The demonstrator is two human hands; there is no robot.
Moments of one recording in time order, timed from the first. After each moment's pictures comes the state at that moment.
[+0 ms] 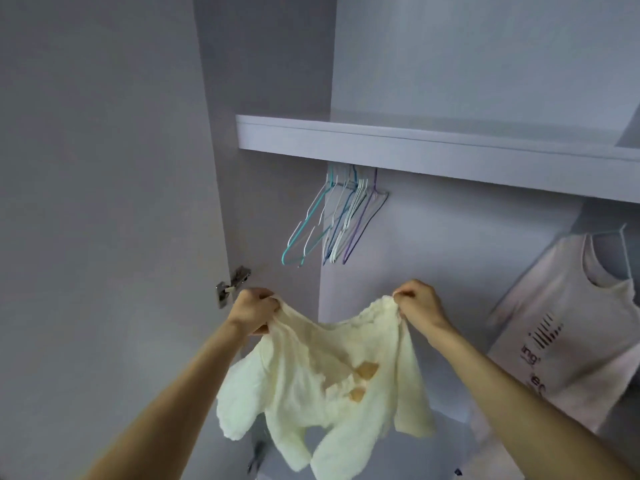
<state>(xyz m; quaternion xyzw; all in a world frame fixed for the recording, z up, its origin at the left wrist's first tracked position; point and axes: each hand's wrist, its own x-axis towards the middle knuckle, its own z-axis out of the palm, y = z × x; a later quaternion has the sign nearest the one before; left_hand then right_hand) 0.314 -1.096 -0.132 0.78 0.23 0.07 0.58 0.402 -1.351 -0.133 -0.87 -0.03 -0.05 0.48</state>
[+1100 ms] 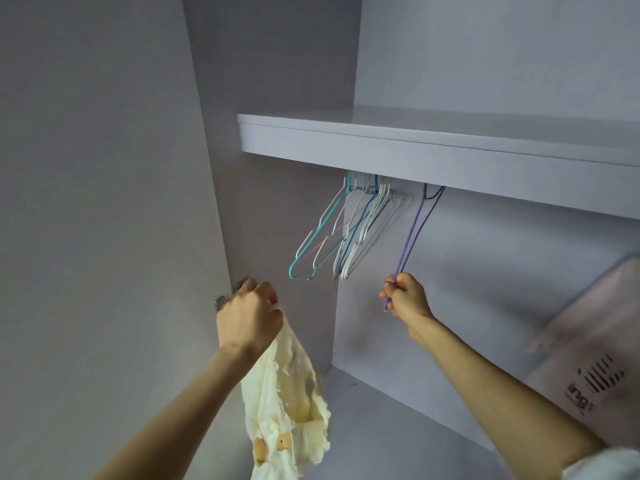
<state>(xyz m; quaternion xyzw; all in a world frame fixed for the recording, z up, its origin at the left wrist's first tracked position) 0.347 -1.099 -0.129 0.92 0.25 0.24 0.16 0.496 -1.301 -0.144 -0.78 -0.05 0.03 0.62</state>
